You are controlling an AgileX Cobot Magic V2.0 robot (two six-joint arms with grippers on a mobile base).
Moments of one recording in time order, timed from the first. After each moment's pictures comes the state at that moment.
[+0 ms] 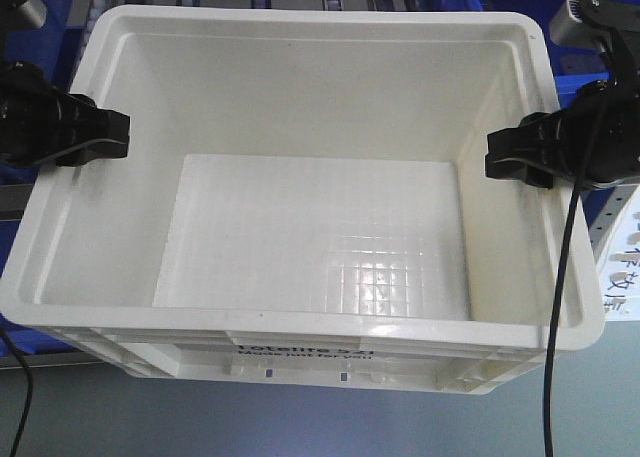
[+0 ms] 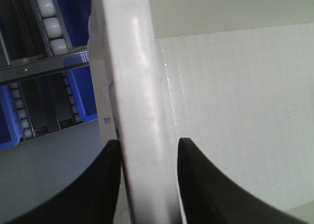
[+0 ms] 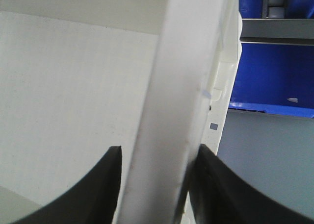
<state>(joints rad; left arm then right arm) -0.15 1.29 -1.13 -0.34 0.86 0.16 0.16 1.24 -1.06 0.31 0.86 -0.14</state>
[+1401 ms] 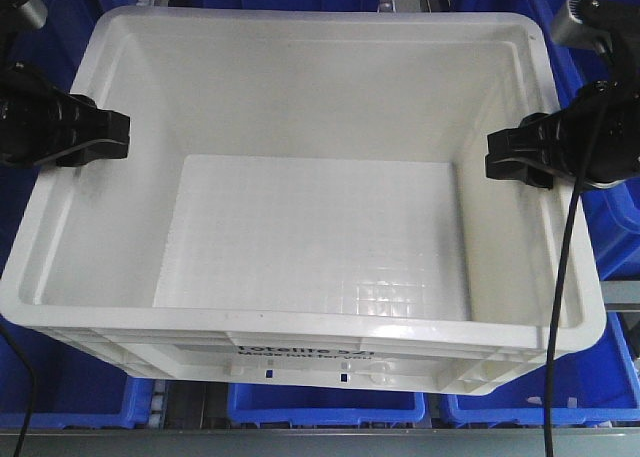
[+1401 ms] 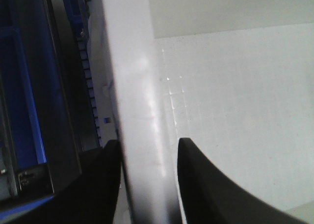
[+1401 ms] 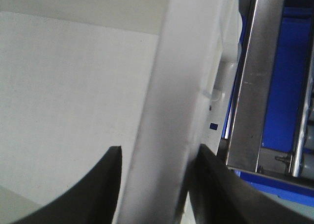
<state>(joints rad) -0.15 1.29 -1.13 -0.34 0.86 0.16 0.16 1.24 -1.06 0.31 0.86 -0.14</state>
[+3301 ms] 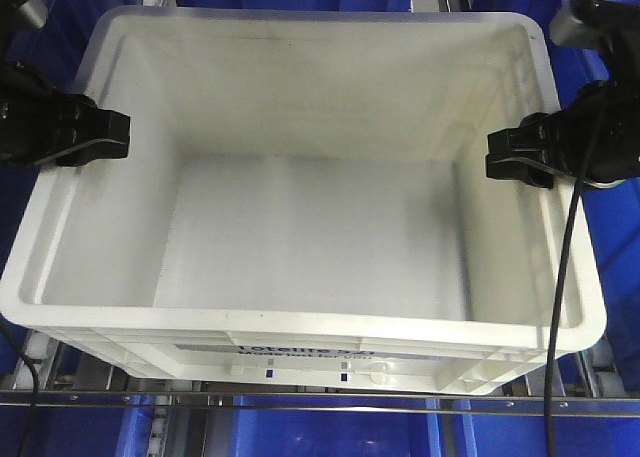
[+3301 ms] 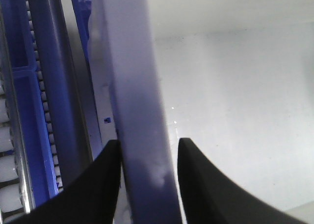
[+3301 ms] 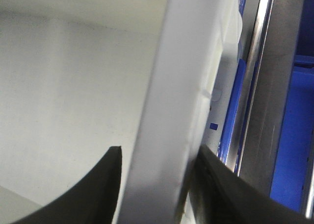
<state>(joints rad) -0.15 1.29 -1.13 -0.34 0.86 0.16 0.16 1.24 -1.06 0.31 0.86 -0.14</state>
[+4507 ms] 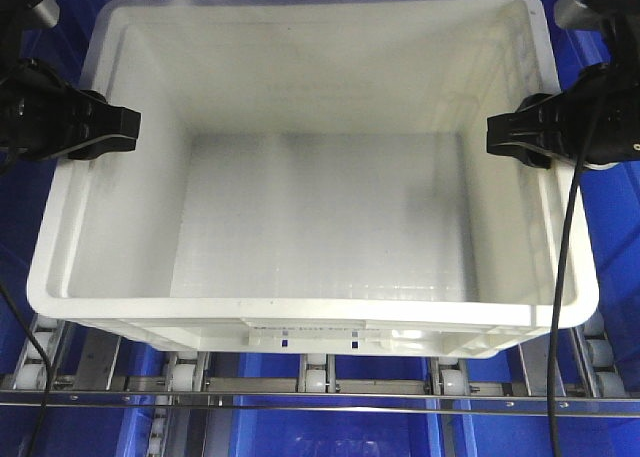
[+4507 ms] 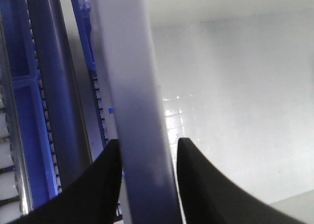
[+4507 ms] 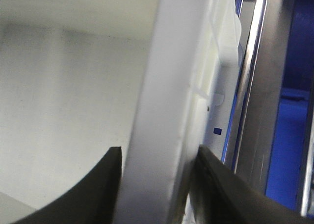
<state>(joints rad) -0.15 1.33 -1.13 -0.34 0.79 0.19 0.16 1.24 -1.05 0.31 0.73 -0.18</state>
